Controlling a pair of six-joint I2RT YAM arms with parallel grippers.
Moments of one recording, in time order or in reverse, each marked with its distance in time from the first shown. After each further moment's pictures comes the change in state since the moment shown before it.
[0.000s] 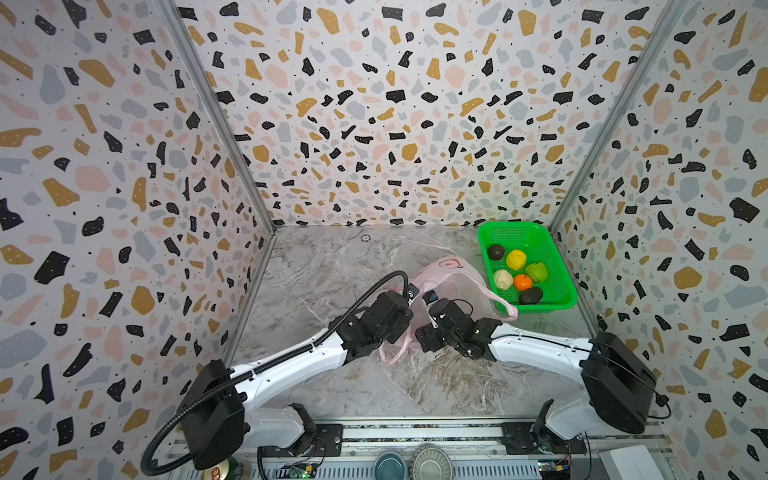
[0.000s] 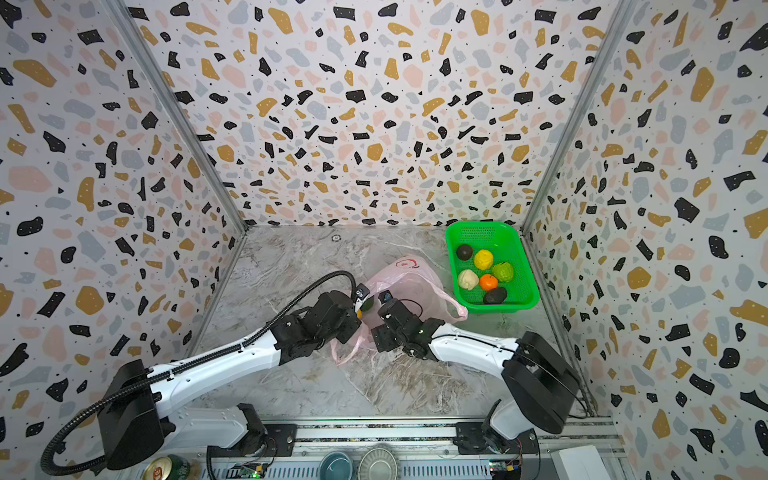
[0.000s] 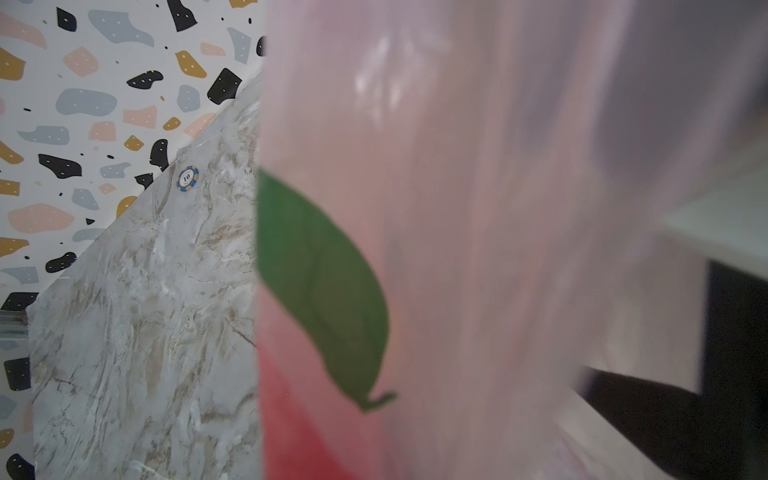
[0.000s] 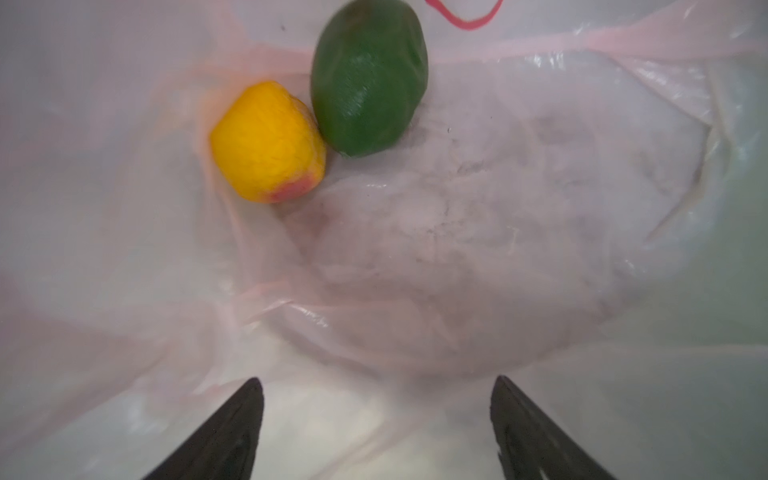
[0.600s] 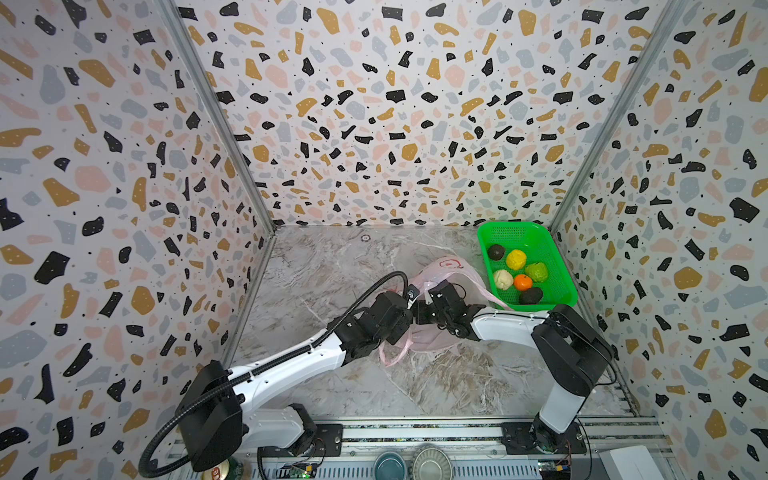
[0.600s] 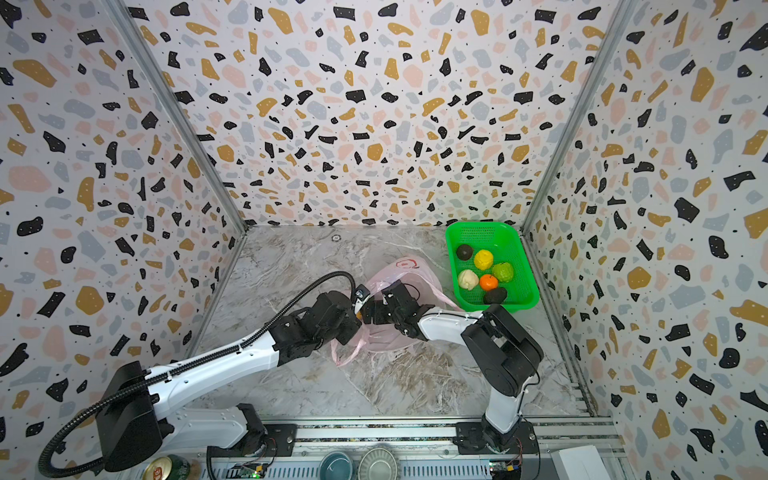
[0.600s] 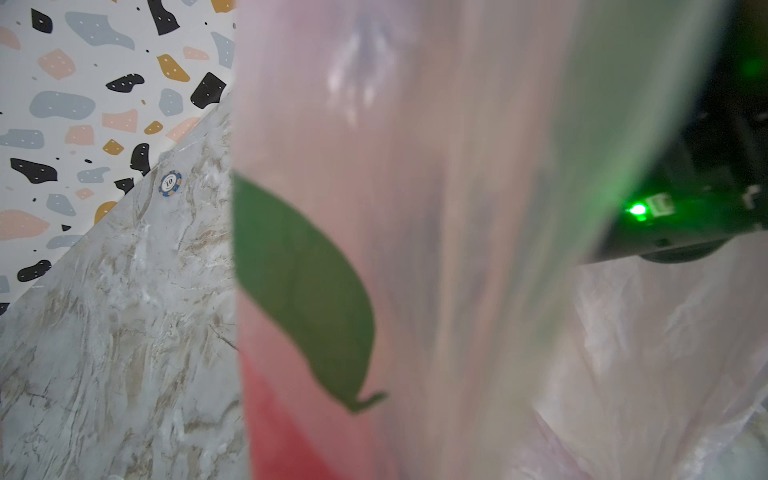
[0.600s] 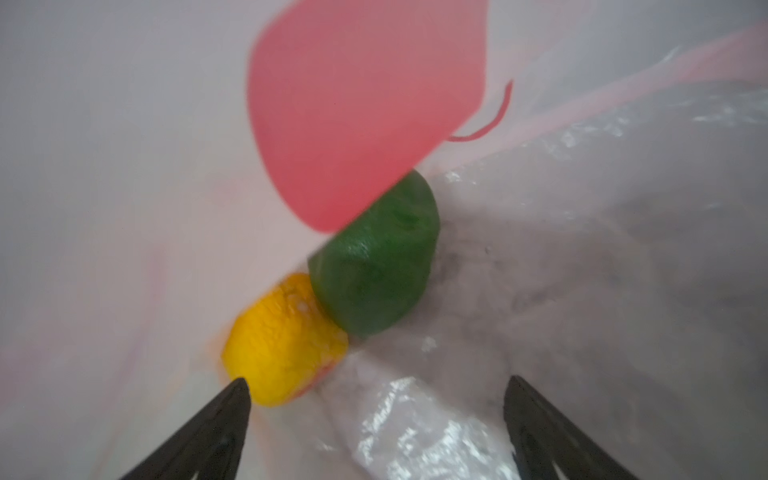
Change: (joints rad) left arm 0.000 -0.010 -0.009 0.007 0.044 0.000; right arm -0.125 0.242 0.105 0.361 -0.232 0.240
